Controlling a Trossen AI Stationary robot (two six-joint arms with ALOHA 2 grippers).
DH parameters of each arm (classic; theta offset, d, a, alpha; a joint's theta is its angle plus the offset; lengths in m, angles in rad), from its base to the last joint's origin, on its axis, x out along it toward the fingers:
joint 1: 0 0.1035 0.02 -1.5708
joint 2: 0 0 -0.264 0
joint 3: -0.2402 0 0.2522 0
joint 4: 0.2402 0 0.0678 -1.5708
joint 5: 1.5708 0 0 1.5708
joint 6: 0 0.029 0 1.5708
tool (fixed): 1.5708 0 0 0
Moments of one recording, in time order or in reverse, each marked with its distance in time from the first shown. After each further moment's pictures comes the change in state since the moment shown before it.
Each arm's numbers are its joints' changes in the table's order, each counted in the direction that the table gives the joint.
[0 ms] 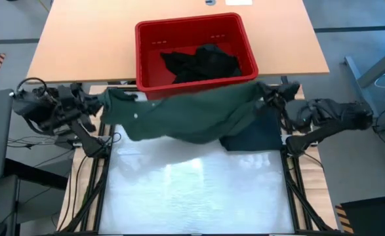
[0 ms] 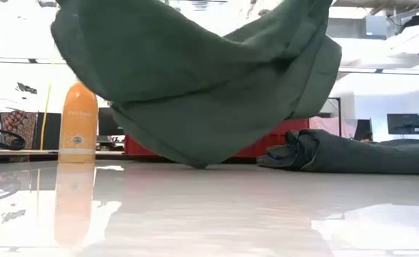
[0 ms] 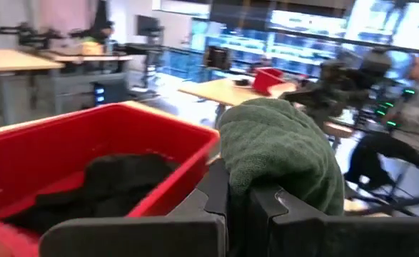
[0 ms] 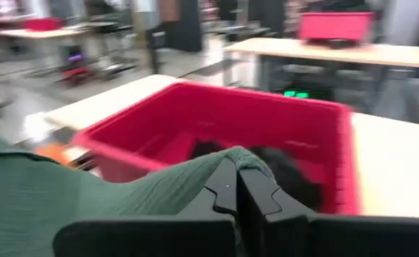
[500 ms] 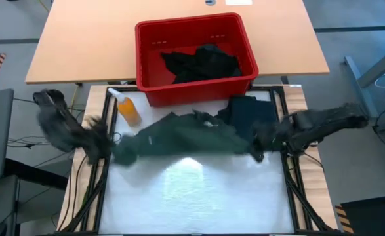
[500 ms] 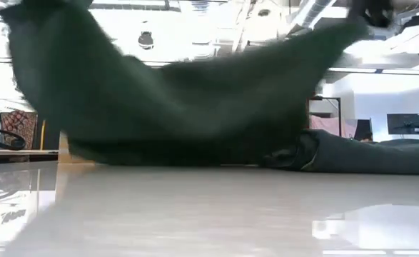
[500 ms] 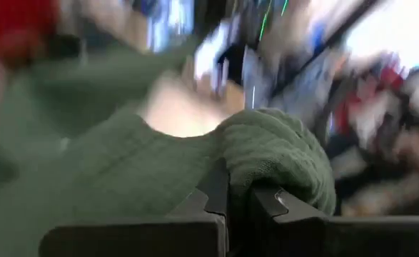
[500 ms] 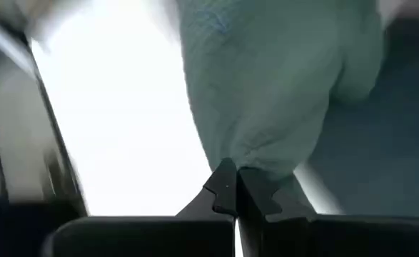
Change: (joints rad) left arm 0.022 -0.024 0.125 0.480 0.733 -0.968; right arm -0.033 0.037 0.155 0.341 -1.083 0.437
